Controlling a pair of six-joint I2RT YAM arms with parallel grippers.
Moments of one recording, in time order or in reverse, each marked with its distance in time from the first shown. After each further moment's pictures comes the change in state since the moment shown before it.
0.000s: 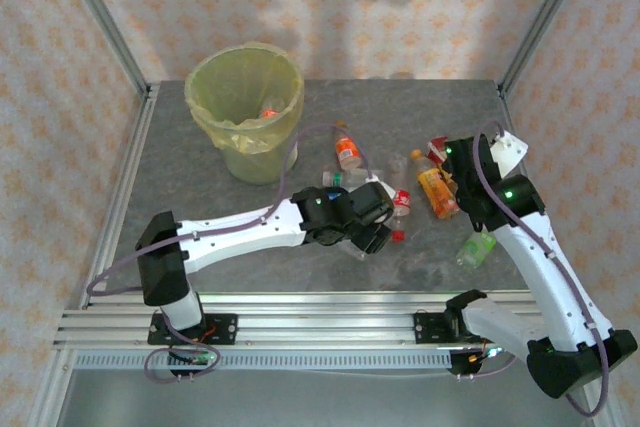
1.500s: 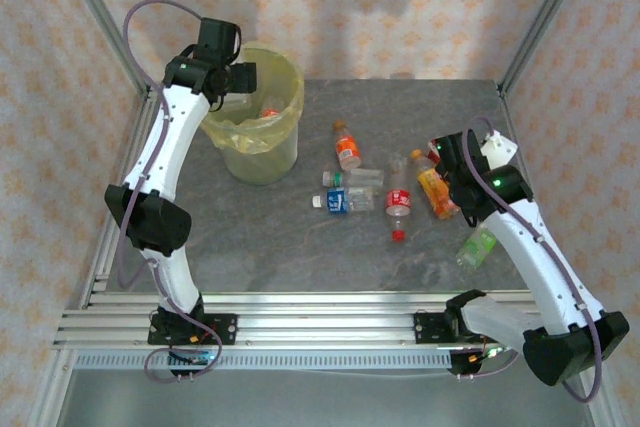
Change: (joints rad) left arm 0.940 0.177 0.603 -0.218 -0.026 0.203; right arm 0.000 0.072 0.000 -0.024 -0.041 0.022
